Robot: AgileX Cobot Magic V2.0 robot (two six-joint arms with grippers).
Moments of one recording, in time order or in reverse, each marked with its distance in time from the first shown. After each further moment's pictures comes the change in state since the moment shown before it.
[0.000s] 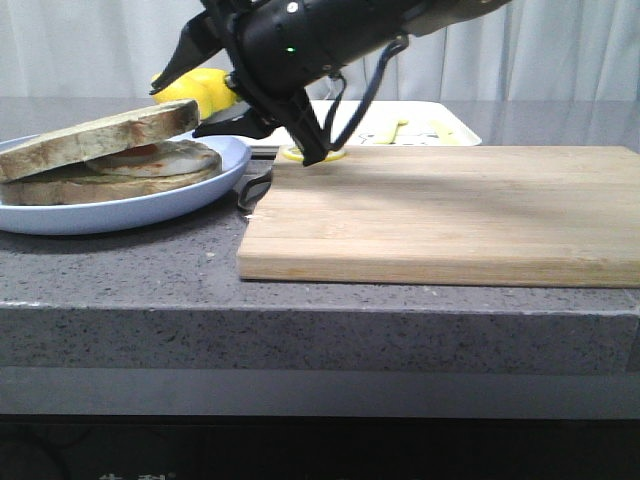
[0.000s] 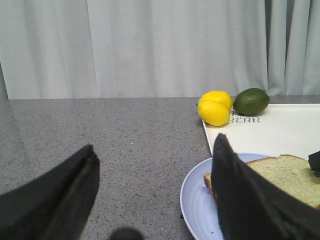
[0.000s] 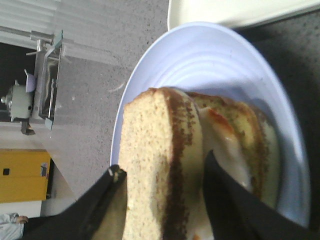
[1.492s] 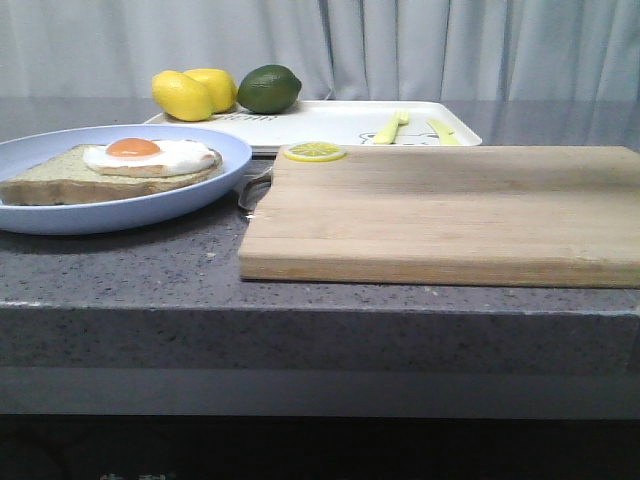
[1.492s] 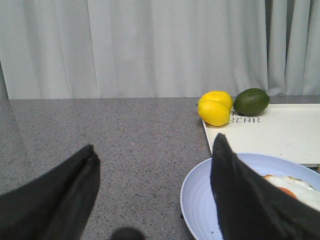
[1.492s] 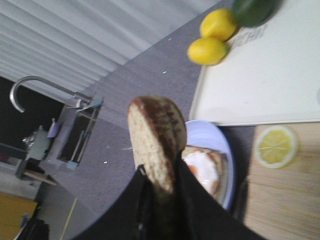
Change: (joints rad) left arm 0.000 0.000 0.000 0.000 0.000 0.000; right arm -0.431 -0.611 0.282 -0.159 0.234 0.012
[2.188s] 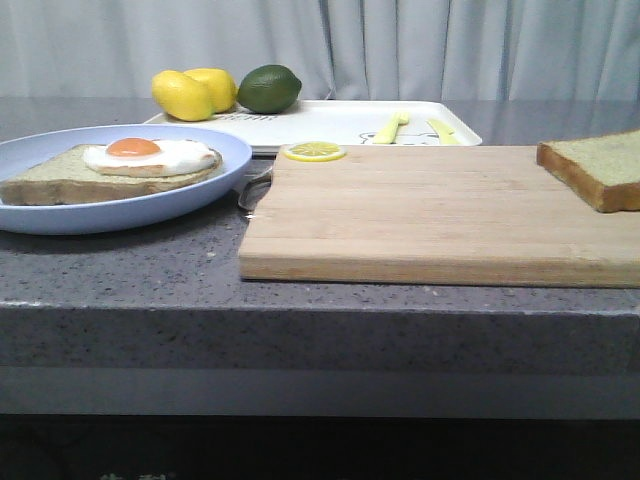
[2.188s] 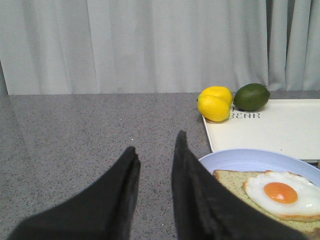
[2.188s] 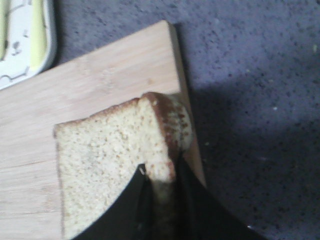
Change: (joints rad) left arm 0.000 0.000 0.000 0.000 0.008 0.000; right arm -0.454 0.106 0.083 -0.674 0.081 0.156
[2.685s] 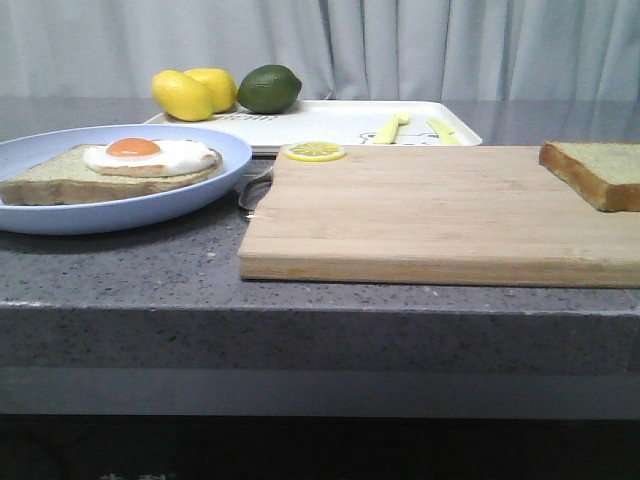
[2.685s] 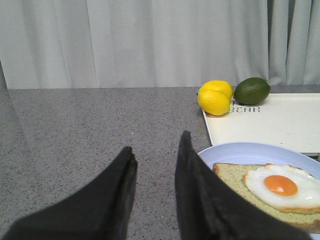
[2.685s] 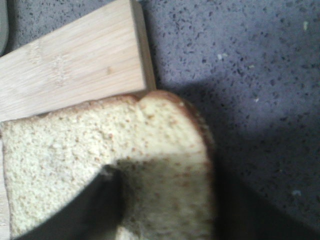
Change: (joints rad) left arm 0.000 0.000 0.000 0.000 0.031 0.000; right arm 0.002 0.100 0.019 -0.033 -0.041 0.002
